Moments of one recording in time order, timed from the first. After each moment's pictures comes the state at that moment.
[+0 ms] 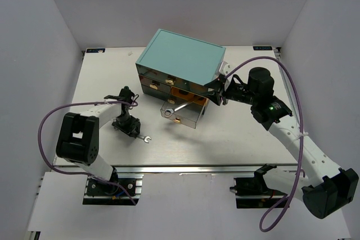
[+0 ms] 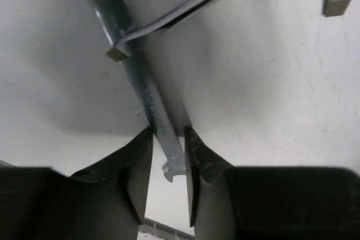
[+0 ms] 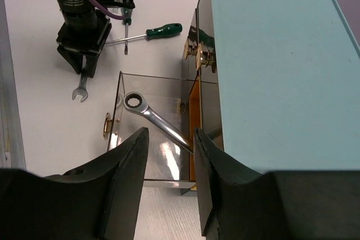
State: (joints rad) left arm -0.21 1.61 0.87 -0.79 -0.06 -1.19; right arm 0.49 1.07 1.02 -0.15 -0.68 -0.34
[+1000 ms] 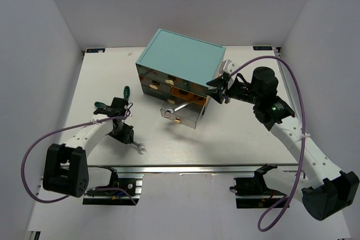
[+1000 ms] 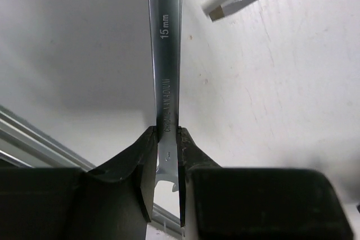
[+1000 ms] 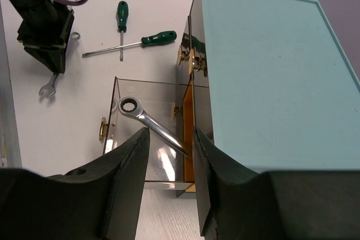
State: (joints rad) left arm -0.21 1.30 0.72 -0.86 -0.11 -1.27; right arm 0.46 1.05 1.02 -0.13 -0.70 -0.32
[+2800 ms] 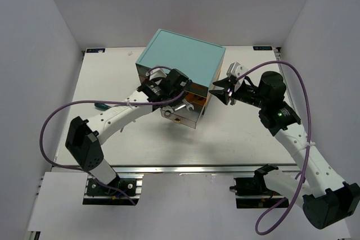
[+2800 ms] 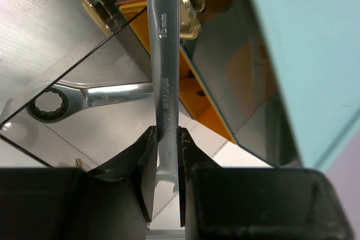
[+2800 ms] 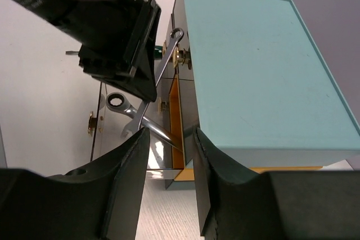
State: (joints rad) left arm -0.81 1.59 1.44 -0.72 -0.42 -1.36; right arm 0.41 0.97 0.97 -0.11 -0.69 -0.33
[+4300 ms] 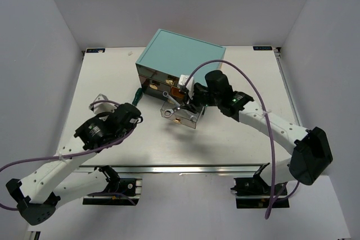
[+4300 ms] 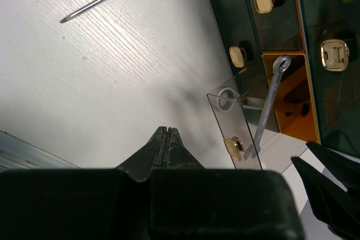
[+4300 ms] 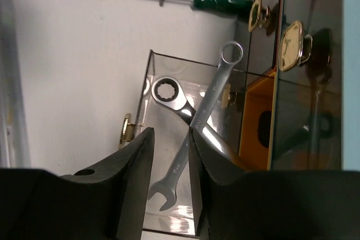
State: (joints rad) left arm -0.82 0.90 1.05 -1.13 -0.66 -1.49; right arm 0.74 1.39 1.11 -0.21 -0.51 -0.43
